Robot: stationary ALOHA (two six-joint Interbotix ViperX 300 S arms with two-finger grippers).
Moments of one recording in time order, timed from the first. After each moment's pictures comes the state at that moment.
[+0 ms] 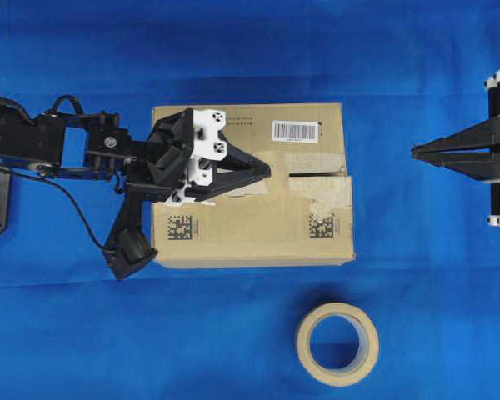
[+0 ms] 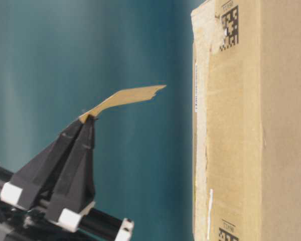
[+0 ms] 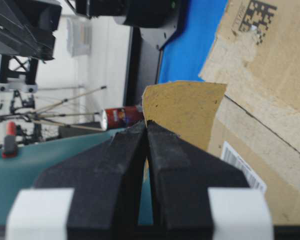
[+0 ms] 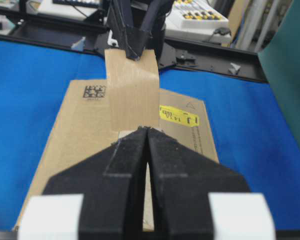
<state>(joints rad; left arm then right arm) -0.02 -0.19 0.61 -0.02 -0.09 1.49 -0.01 -0.90 1.16 0.00 -0.22 -0.01</state>
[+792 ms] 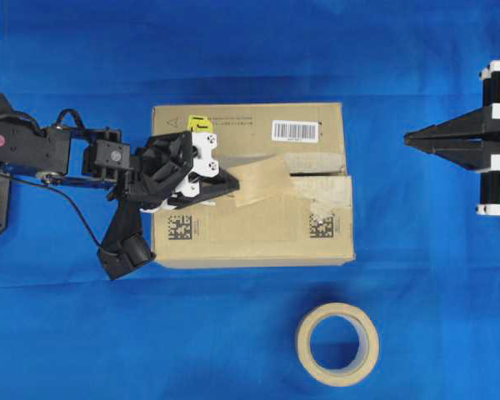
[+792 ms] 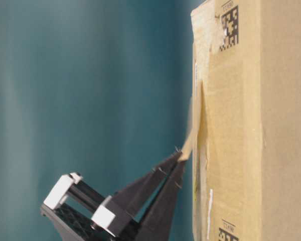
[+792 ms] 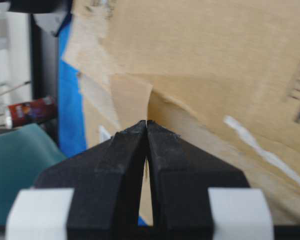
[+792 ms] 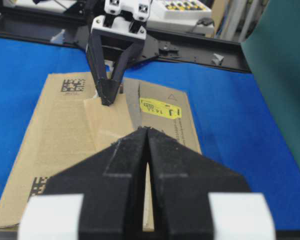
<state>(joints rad) -0.02 -0.17 0.73 -0.02 -0.01 1.49 -0.06 -0.86 1.16 0.00 -0.26 -0.01</state>
